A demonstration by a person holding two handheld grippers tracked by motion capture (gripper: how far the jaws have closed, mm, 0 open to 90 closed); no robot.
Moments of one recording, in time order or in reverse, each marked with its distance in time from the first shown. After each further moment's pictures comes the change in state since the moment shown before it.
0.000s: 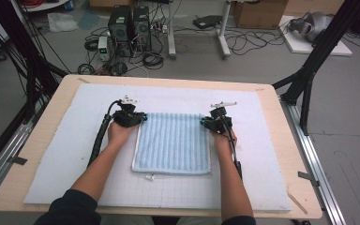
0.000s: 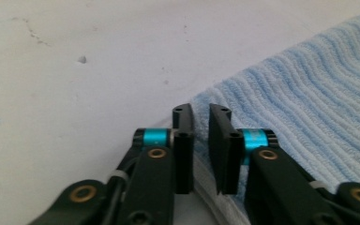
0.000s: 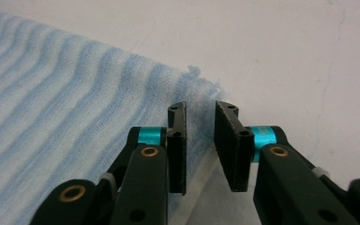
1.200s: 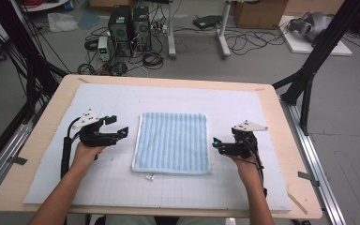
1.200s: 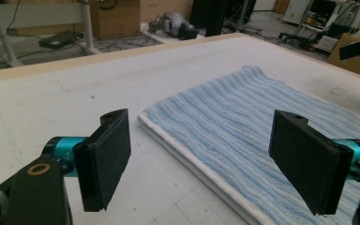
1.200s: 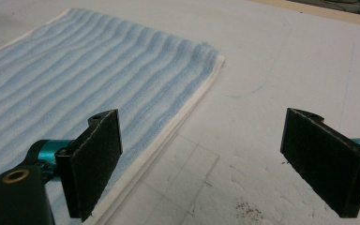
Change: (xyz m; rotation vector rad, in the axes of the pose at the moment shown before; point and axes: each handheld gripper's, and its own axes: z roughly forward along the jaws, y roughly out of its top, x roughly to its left) left arm 0.005 -0.050 -0.113 -0.323 -0.168 0.046; right arm 0.003 -0.056 -0.108 -0.153 0.028 -0.096
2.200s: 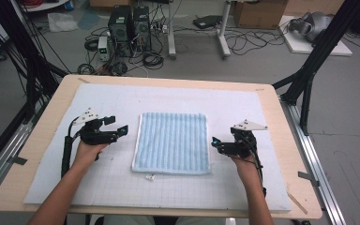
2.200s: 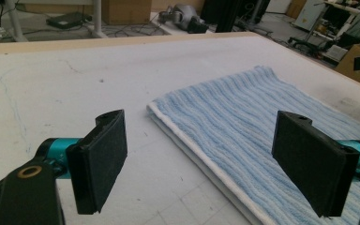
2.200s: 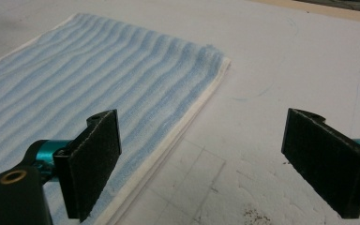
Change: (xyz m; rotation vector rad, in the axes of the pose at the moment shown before) left arm 0.005 0.000 0.006 0.021 0.035 -0.074; right arm 0.000 0.000 0.004 -0.007 0.022 0.019
